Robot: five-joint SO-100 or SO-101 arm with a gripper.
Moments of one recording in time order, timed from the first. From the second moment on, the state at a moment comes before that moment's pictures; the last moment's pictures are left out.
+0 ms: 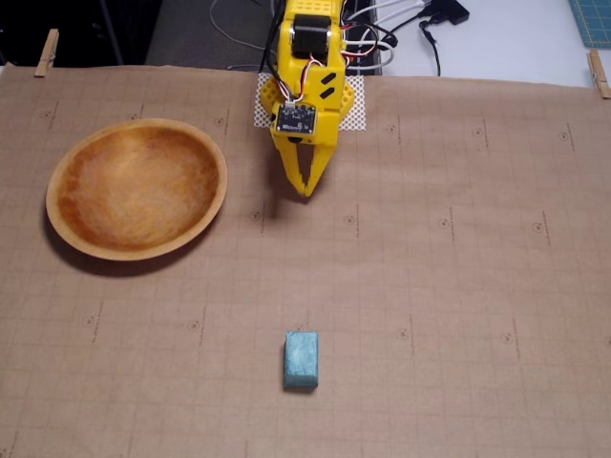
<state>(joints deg) 1.3 196.5 180.1 77.7 93.9</state>
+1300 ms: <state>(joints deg) 0.3 196.6 153.1 65.0 94.0</state>
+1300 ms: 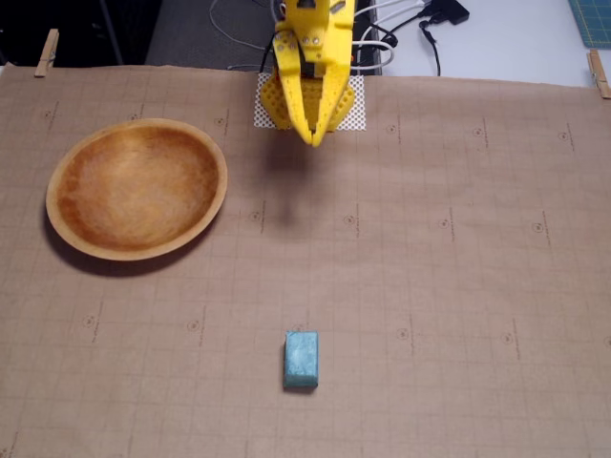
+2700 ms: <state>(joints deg) -4.5 126.2 150.4 -1.5 94.0</state>
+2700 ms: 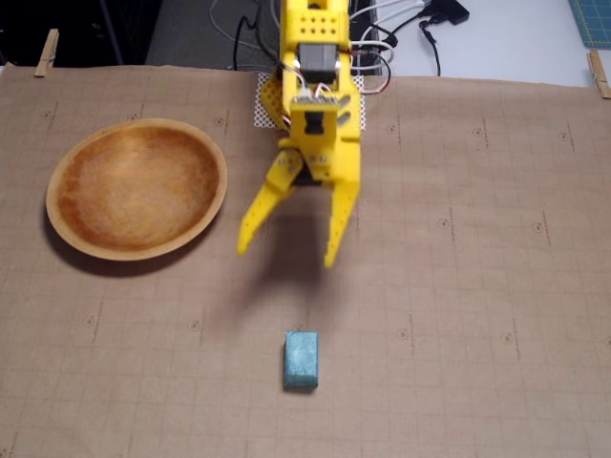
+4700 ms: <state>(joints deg) -4.9 71.2 122.9 -7.8 93.9</state>
